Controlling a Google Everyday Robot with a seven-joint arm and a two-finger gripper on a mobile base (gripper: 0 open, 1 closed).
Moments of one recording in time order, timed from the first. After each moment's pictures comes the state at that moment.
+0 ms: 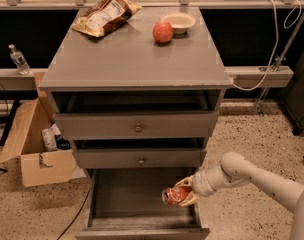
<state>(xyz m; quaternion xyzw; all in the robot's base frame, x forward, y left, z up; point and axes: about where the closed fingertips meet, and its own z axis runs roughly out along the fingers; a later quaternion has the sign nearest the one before) 0.510 -0.122 0.364 -0.73 0.55 0.26 0.31</state>
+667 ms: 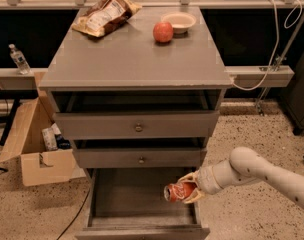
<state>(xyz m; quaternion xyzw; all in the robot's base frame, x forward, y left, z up) 0.492 -0.129 0.439 -0.74 0.55 0.23 0.32</state>
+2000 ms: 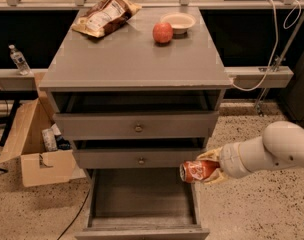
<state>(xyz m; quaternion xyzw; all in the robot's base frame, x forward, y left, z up) 0.480 -0.168 0.623 -0.74 0.58 0.10 0.32</state>
